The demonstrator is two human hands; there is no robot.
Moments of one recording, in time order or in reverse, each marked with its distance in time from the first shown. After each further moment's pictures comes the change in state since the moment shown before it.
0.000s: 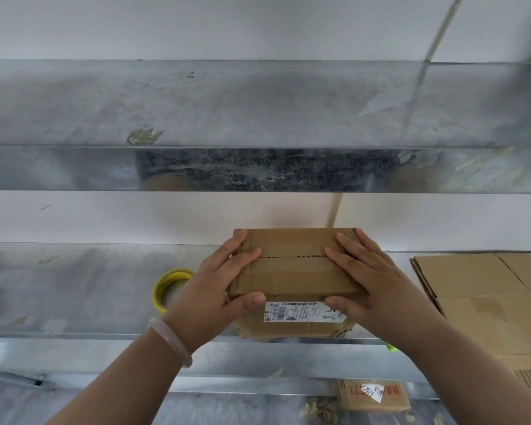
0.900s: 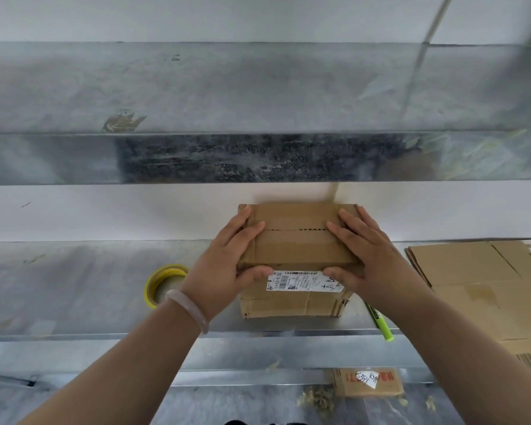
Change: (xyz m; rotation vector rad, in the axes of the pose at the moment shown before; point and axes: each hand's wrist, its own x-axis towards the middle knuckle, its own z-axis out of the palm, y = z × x) left_hand 0.036 -0.003 0.010 0.034 -0.011 0.039; right_hand 0.023 0.015 0.007 0.070 0.105 0.029
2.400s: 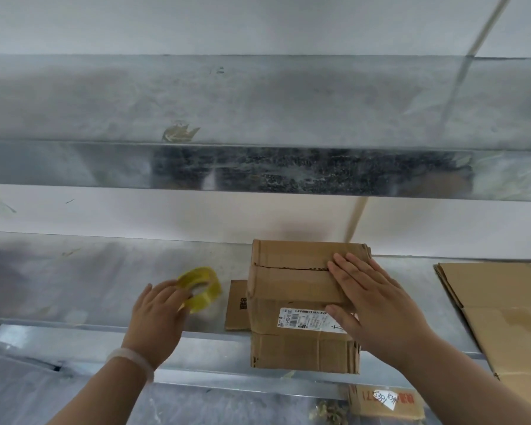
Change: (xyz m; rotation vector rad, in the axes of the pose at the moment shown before) left_hand -0.124 -0.112 -0.011 0.486 0.133 -0.282; right_hand -0.017 -0.022 0.041 -0.468 -0.122 -0.090
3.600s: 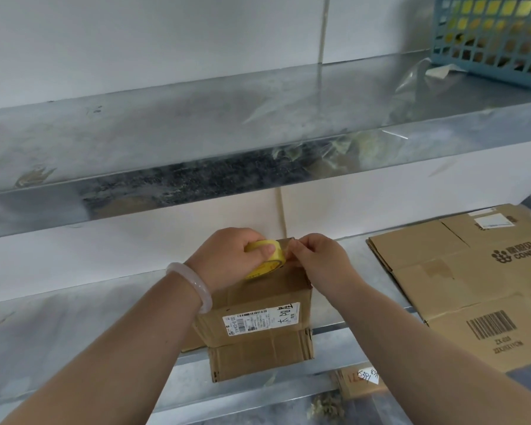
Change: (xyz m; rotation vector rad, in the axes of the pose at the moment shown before) left_hand 0.130 0.231 -0.077 -0.387 -0.442 0.199; right_hand 0.014 0.015 -0.040 1.175 0.117 0.708
